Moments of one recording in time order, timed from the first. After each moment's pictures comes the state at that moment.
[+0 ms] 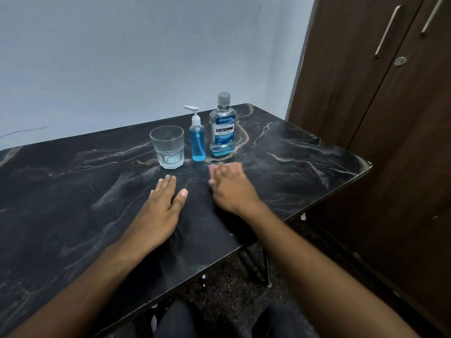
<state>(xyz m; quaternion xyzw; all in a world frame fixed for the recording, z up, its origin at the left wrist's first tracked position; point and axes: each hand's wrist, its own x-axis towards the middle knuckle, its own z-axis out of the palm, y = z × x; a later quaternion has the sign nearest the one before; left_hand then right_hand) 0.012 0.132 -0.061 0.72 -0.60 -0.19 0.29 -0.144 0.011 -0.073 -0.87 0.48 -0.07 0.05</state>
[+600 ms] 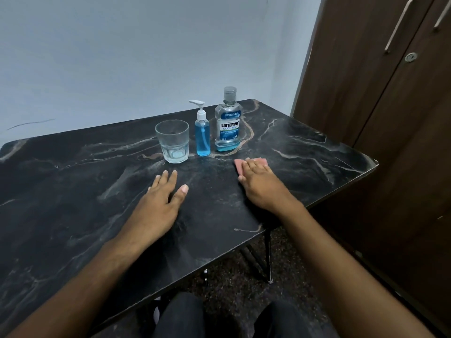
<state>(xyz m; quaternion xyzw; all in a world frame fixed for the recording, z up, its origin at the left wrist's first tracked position) 0.020 0.140 -0.057 0.74 -0.59 -0.19 0.28 -0.201 0.002 -0.068 -0.86 0.50 -0.05 0.06</state>
